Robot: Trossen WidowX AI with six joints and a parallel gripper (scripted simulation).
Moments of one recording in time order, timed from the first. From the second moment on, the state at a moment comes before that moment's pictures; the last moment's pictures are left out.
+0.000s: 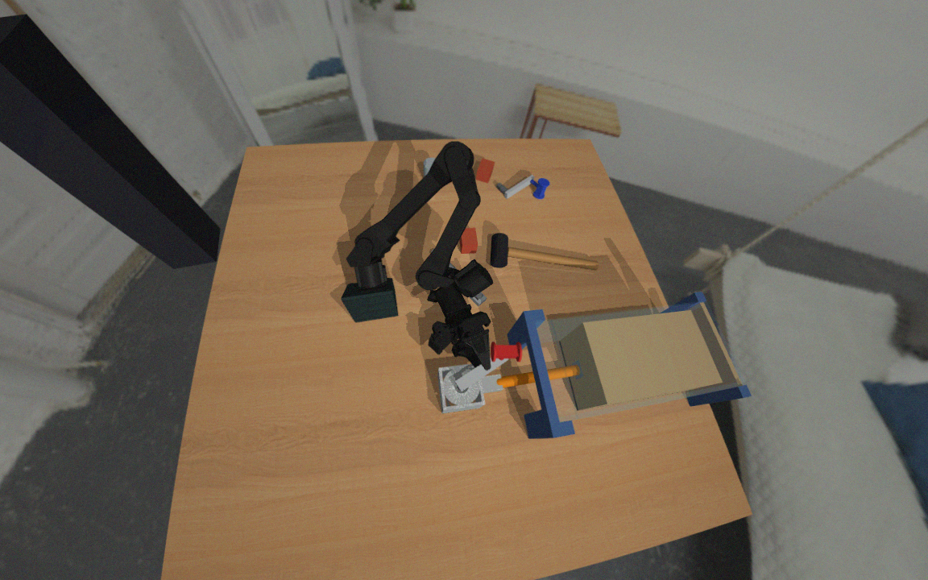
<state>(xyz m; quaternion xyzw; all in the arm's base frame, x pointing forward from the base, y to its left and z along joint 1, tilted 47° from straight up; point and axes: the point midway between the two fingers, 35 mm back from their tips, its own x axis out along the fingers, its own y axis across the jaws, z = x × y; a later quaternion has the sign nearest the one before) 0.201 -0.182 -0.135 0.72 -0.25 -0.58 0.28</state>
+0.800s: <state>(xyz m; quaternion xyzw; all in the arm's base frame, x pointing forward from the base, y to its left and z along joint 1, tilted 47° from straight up) 0.201 -0.172 -0.129 0.72 -0.25 -0.59 0.28</state>
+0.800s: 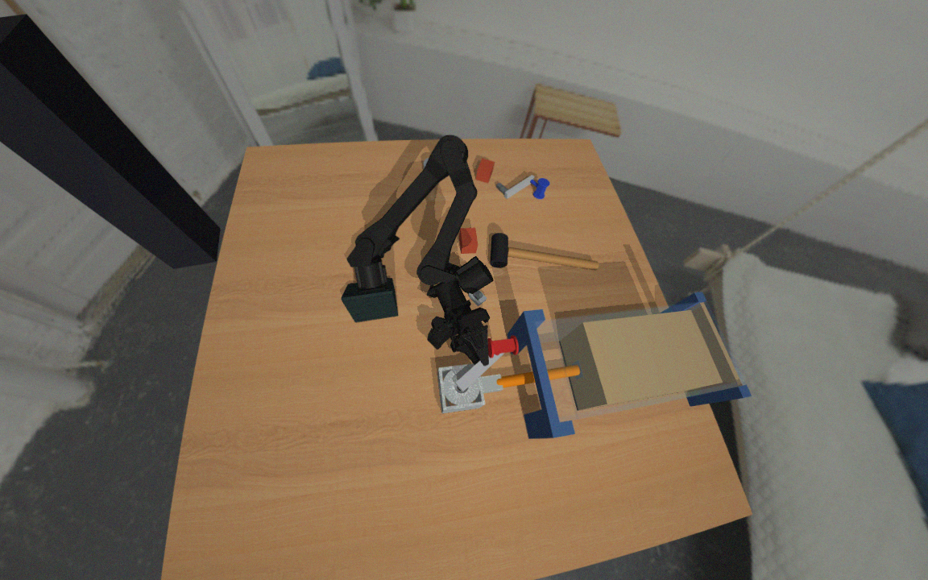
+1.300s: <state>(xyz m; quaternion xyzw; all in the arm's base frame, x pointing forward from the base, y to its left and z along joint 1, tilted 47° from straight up) 0.184 -0.107 -0.060 0.73 -0.25 -0.58 0.28</state>
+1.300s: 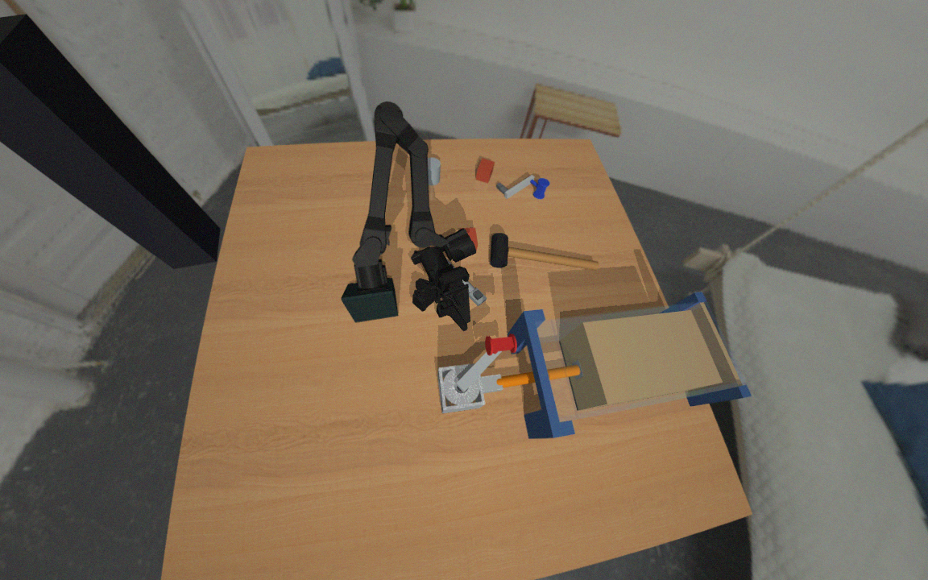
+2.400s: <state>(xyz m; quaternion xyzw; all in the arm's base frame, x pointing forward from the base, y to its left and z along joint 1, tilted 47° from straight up) 0.180 -0.178 0.009 0.72 -0.25 -0.58 0.28</state>
